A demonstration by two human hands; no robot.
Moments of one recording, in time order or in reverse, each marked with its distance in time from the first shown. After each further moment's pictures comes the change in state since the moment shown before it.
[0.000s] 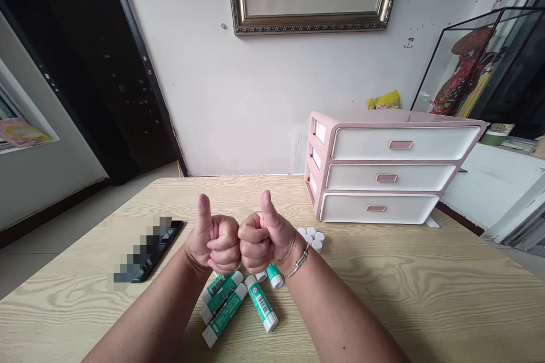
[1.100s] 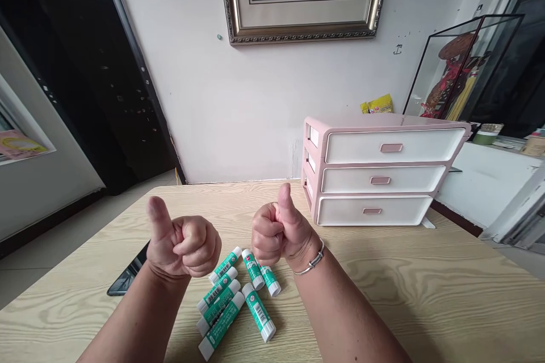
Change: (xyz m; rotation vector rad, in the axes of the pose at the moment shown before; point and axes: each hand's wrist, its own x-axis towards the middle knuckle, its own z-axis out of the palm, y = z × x) left_hand -0.011 0.027 0.027 0.208 0.035 0.211; right_hand -0.010 -0.031 0.026 -0.153 0.026 -0.124
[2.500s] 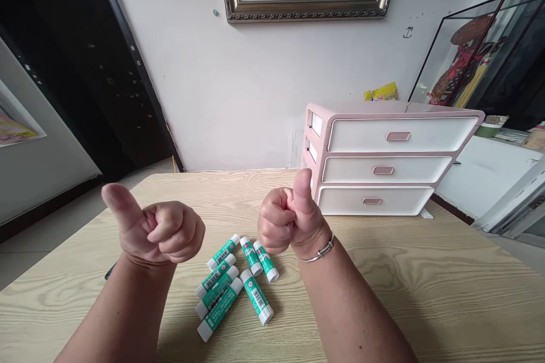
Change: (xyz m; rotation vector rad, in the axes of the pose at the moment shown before) left_hand -0.009 0.017 -0.001 0.054 -0.037 0.072; right_hand -0.006 -0.012 0.008 -0.072 -0.057 -0.067
